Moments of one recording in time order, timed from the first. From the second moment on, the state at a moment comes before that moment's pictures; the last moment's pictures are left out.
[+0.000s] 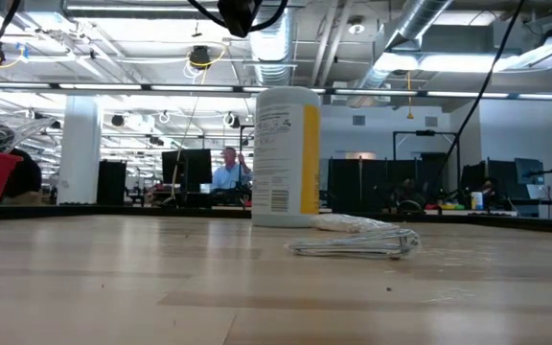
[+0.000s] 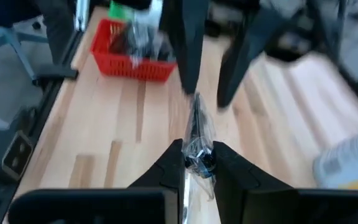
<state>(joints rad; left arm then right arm) -0.47 1.70 1.02 0.36 -0.31 -0.16 0.78 1.63 1.21 -0.37 0.78 0.36</state>
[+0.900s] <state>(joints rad) -0.47 1.70 1.02 0.36 -0.31 -0.16 1.09 1.63 1.21 -0.95 0.60 1.36</state>
